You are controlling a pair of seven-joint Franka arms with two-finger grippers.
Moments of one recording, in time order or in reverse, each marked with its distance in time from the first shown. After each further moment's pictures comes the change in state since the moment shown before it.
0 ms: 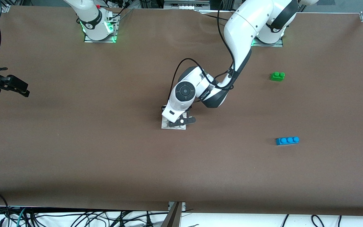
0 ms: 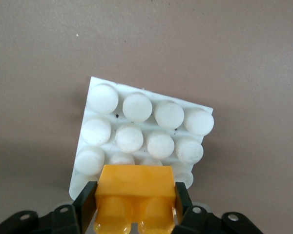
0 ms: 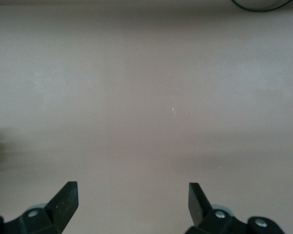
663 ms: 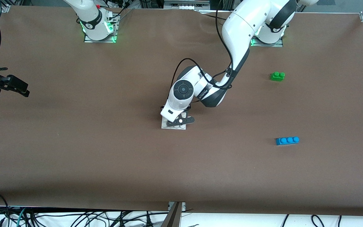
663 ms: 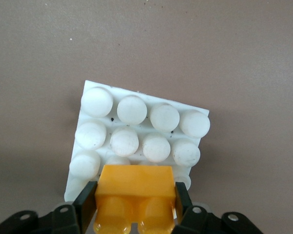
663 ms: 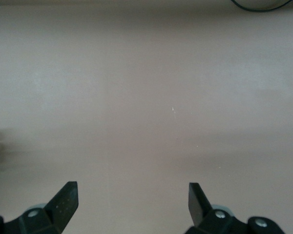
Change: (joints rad) left arm -0.028 0.006 0.025 0.003 0.001 0.018 0.004; right arm 0.000 0.000 0.000 0.000 0.000 0.000 0.000
